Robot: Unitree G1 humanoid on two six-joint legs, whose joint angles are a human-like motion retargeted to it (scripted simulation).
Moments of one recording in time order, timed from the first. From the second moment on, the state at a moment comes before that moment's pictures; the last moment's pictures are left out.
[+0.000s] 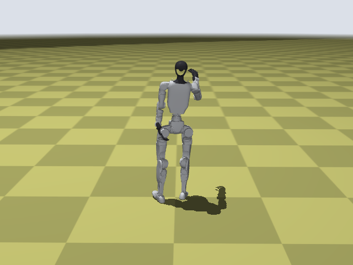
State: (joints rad) left arm 0.01 0.04 0.11 1.68 0.29 0.31 -0.52; right arm -0.77 -0.38 0.00 -0.09 -0.75 0.27 0.22; waist -0.21 0.06 -0.19; left_leg -0.02 0.08 0.25 0.04 -0.24 -0.13; right_leg -0.05 -0.09 -0.50 0.03 0.03 0.04
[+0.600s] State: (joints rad) left arm 0.01 0.03 0.11 1.67 0.26 0.27 -0.47; right arm 0.10 -0.31 0.26 0.74 -0.80 -0.29 -0.03; waist -0.23 0.07 -0.15; left_leg -0.03 0.07 0.24 0.04 -0.23 -0.12; right_leg -0.03 -0.09 -0.52 0.01 0.03 0.04
